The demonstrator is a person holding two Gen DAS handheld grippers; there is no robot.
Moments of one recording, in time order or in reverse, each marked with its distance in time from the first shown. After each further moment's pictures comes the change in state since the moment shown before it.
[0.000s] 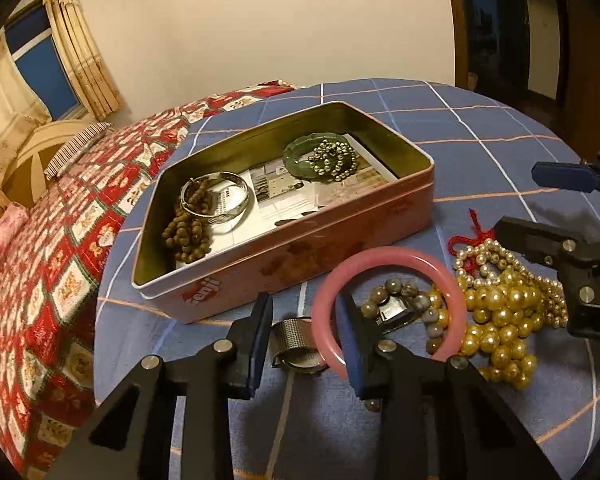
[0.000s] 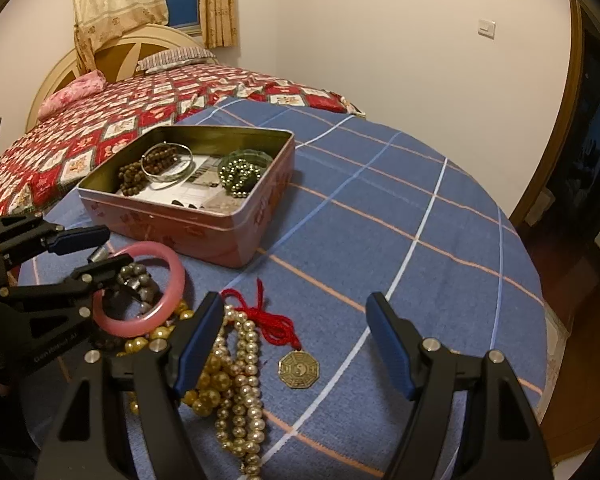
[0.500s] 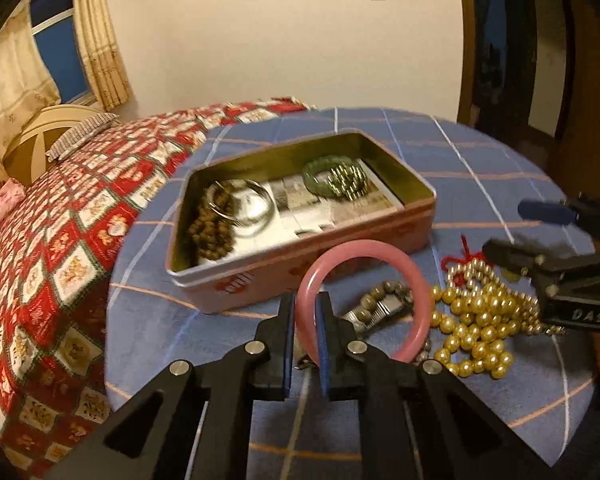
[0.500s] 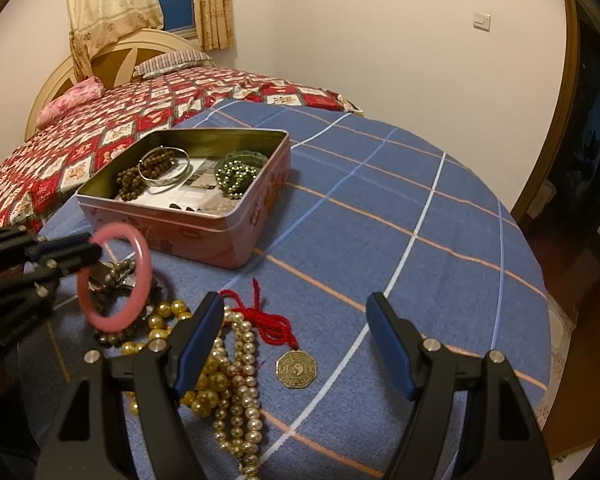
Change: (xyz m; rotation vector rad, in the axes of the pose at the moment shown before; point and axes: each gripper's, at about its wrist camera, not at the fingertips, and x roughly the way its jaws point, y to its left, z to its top) left arm -0.034 0.025 -0.007 -0.104 -0.078 -0.033; right arm 0.000 -0.004 0.000 0.027 -0.004 0.012
